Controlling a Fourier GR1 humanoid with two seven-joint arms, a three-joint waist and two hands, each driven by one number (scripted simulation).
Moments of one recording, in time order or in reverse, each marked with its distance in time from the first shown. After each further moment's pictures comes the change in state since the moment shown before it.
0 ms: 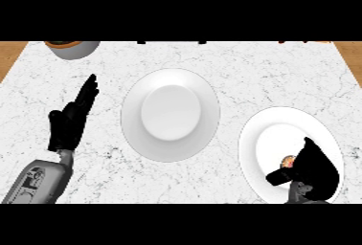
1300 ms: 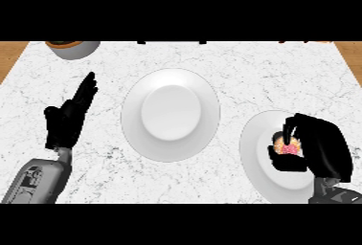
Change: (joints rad) left arm -0.003 -0.039 0.068 -0.017 -0.043 -0.065 0.033; right arm -0.083 -0.235 0.049 -0.084 -0.124 -0.030 -0.702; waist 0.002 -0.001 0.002
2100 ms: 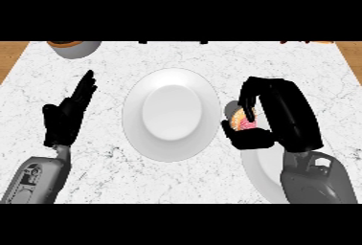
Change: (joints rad) left arm -0.012 -0.013 0.033 0.014 -0.020 -0.031 -0.004; right arm -0.324 0.120 0.060 -0.003 -0.197 0.045 -0.130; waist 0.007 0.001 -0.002
